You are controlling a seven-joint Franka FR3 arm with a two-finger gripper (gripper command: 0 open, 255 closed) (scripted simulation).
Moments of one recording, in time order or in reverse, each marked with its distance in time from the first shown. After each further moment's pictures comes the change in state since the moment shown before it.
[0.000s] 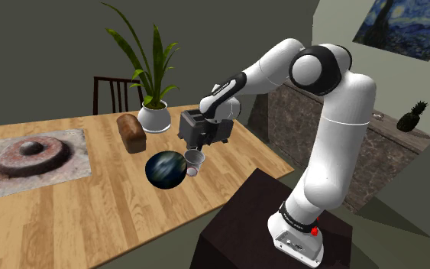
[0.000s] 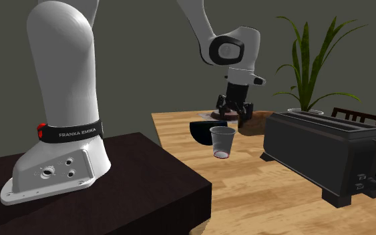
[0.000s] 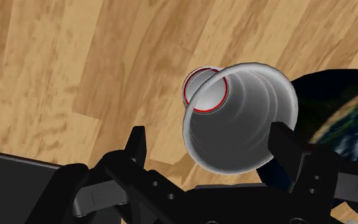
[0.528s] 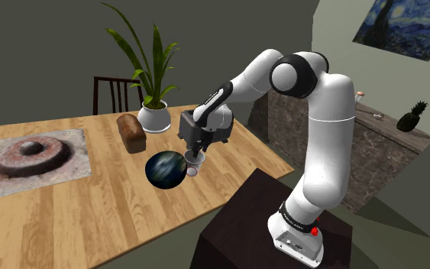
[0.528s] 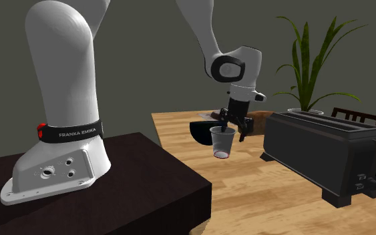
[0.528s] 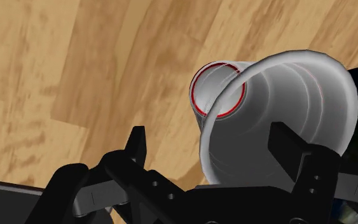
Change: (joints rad) arm -0.036 0.168 0.053 0.075 0.099 0.078 -0.079
